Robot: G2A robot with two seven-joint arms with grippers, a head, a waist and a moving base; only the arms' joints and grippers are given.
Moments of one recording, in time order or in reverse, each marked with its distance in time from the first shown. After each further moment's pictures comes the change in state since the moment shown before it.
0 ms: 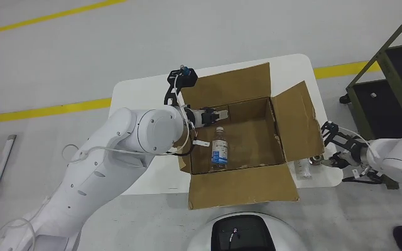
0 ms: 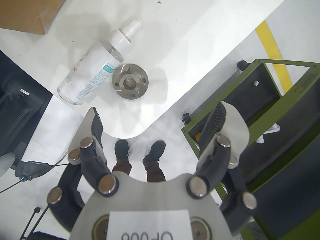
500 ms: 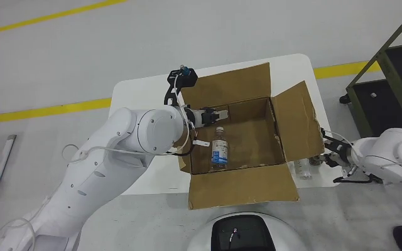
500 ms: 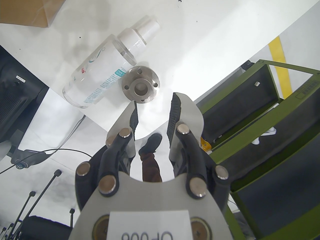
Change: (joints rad) left arm 0.000 0.000 0.000 0.000 0.000 0.000 0.000; right arm 0.101 -0.001 -0.148 0.058 -0.015 0.016 0.052
